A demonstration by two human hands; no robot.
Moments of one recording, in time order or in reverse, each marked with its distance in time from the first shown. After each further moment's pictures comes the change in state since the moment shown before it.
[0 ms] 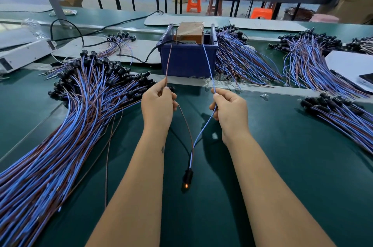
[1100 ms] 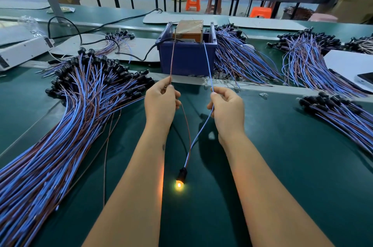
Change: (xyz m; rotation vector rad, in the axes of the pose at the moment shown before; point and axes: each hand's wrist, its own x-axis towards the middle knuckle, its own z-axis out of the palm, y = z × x) left_hand -0.003 0.002 0.006 -0.037 -0.056 -0.022; right_hand -0.005 0.003 0.003 -0.053 0.020 -0.075
